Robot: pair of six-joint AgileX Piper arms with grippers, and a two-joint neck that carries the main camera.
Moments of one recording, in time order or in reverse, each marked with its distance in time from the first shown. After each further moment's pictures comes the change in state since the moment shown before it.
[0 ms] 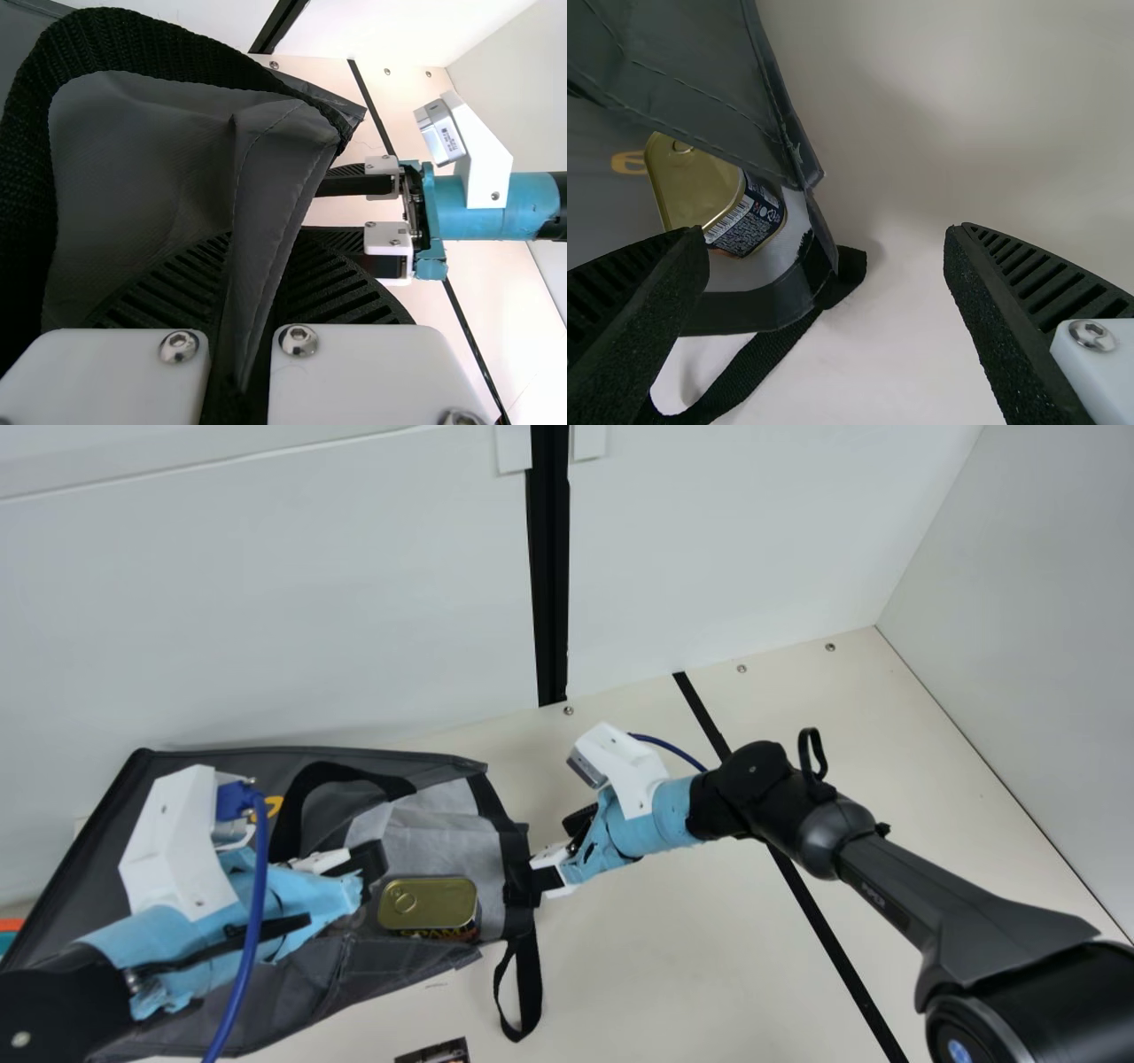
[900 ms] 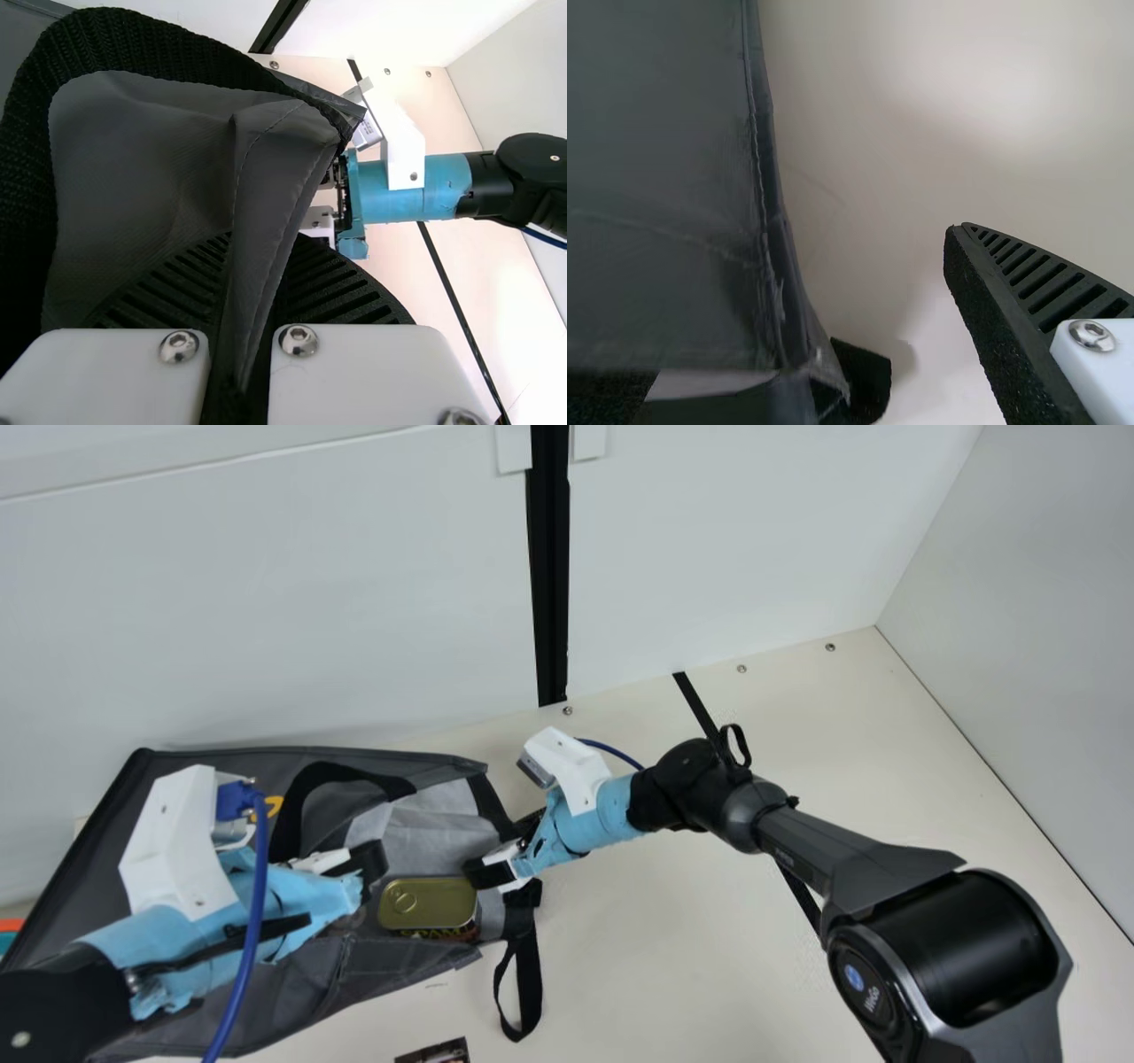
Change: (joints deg) left arm 0.0 0.0 0.0 0.0 0.0 0.0; right arm 4.9 11.8 -8.2 6.9 0.0 -3.1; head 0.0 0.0
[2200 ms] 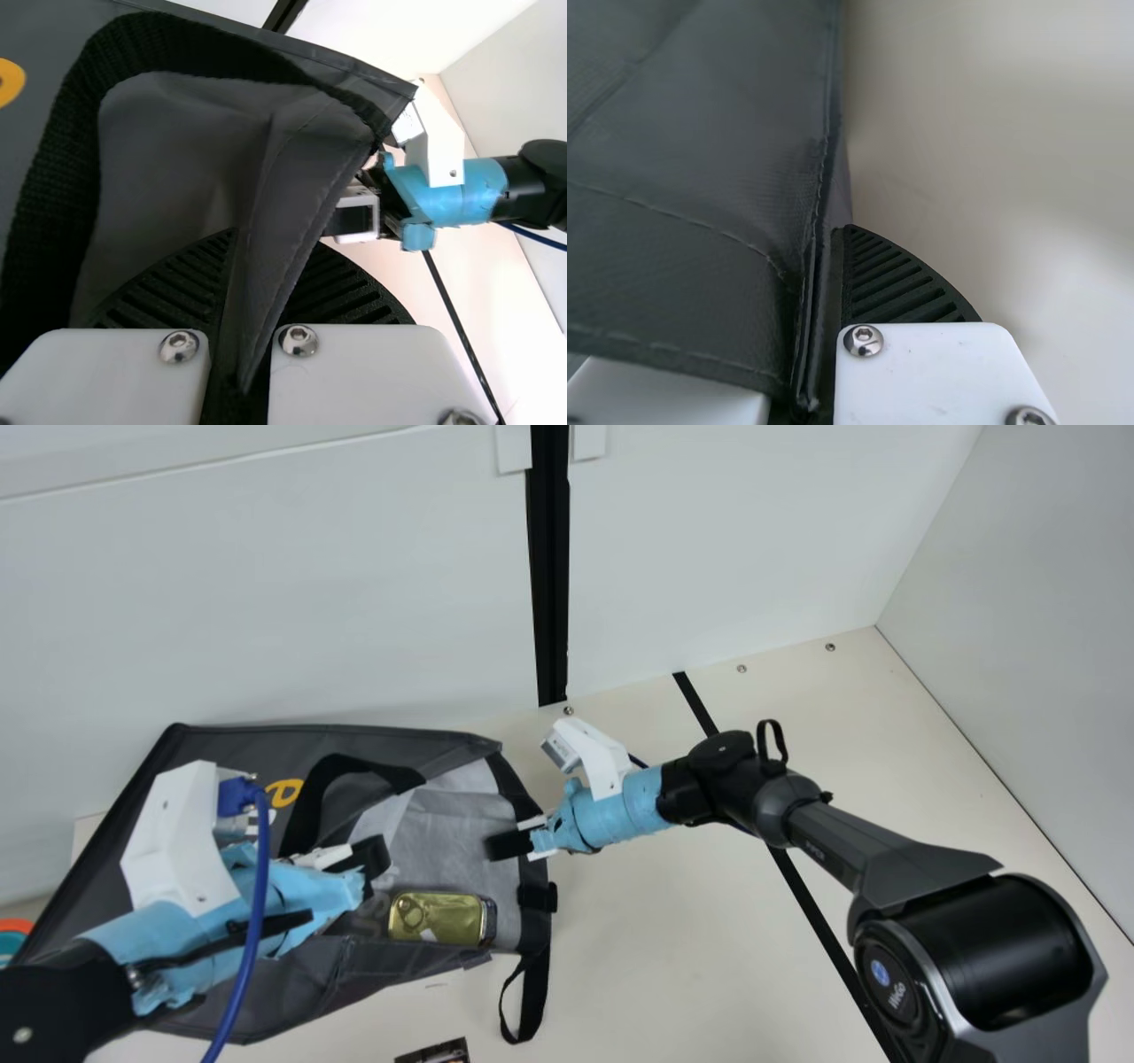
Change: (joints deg) left arm -0.1 0.5 -1.0 -0.6 -0.5 0.6; right arm -5.7 -3.0 1.5 5.7 13.5 6.2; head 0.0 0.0
